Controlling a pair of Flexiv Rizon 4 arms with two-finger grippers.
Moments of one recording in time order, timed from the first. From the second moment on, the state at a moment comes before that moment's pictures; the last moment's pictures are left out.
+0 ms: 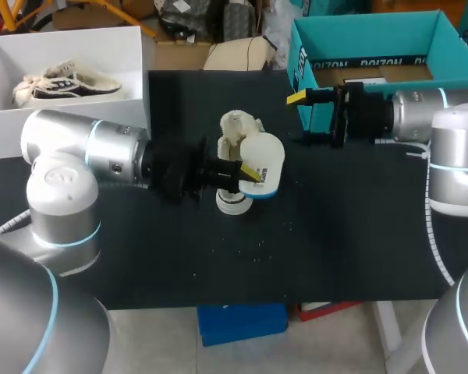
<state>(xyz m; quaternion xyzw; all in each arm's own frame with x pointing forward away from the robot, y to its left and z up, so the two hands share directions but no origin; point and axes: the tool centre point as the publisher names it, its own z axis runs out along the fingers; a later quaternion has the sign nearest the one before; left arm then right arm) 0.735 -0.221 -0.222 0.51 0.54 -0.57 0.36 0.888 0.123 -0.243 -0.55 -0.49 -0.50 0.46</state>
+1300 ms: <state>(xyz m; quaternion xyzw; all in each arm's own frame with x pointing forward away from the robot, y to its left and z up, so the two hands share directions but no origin) 0.799 -0.193 -0.262 0.60 0.43 -0.45 0.50 0.888 0.123 -0.243 -0.55 -0.49 -0.50 0.46</state>
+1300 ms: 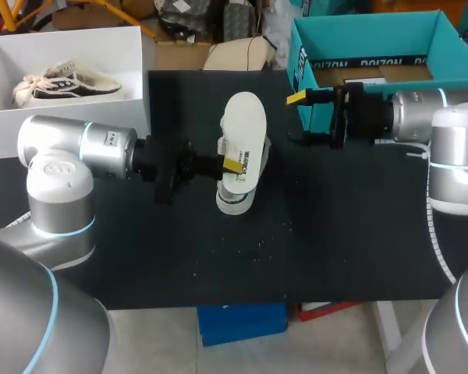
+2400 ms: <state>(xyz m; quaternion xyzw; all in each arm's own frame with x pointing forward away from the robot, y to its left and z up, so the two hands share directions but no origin) 0.820 -0.206 -0.270 0.60 0.42 -0.46 0.50 0.875 0.169 -0.258 -0.54 -0.51 -0.48 0.46</state>
